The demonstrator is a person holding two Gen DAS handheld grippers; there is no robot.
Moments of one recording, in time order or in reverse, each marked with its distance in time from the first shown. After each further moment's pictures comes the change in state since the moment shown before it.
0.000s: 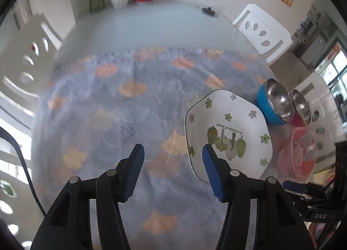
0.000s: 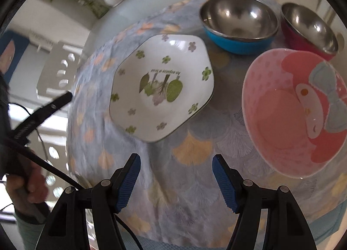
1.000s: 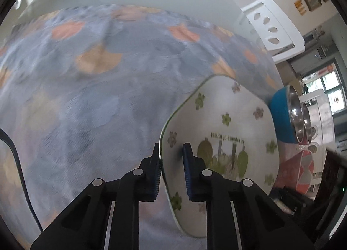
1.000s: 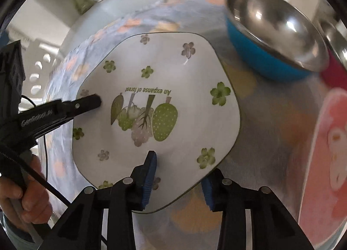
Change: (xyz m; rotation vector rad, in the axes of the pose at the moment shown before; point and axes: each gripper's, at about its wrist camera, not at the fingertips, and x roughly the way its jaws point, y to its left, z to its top) left arm 0.098 0.013 0.016 -0.130 0.153 -0.163; right arm 0.078 0.032 0.055 -0.126 -0.009 -0.175
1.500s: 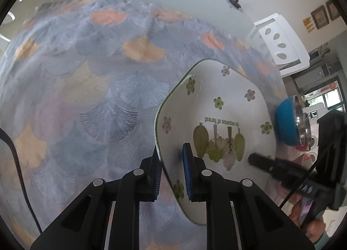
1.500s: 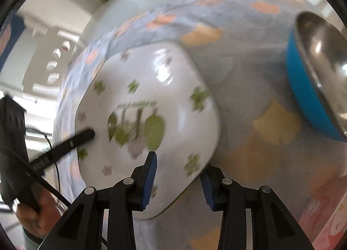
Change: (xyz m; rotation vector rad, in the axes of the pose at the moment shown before) left arm -0.012 0.041 -0.014 -0.093 -0.044 -0.016; right arm 0.019 0.006 0.046 -0.024 0.053 0.157
